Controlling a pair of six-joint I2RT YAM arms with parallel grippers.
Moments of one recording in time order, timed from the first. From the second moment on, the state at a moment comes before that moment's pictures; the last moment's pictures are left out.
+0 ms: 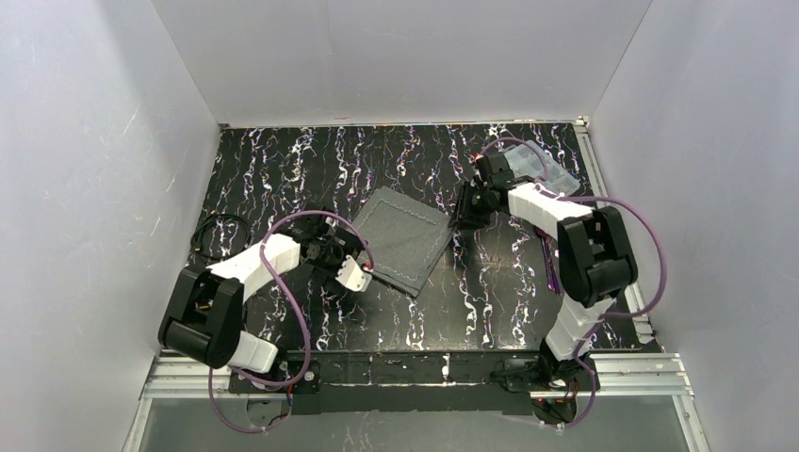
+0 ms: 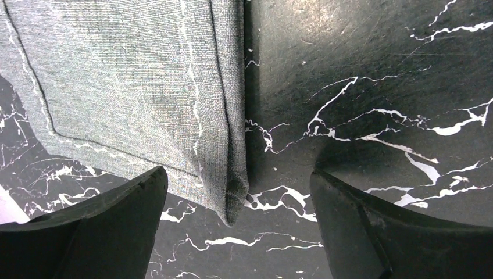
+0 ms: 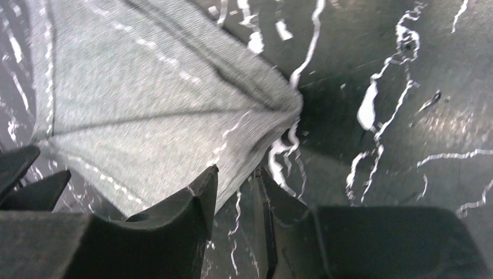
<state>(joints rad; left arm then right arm) -0.38 1.44 0.76 -0.54 0.41 1.75 0.36 1.82 1.18 -0.39 -0.31 0.52</state>
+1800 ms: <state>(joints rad) -0.19 1.35 0.60 -0.38 0.72 2.05 1.14 1.59 0.82 -0.16 0.18 -0.08</state>
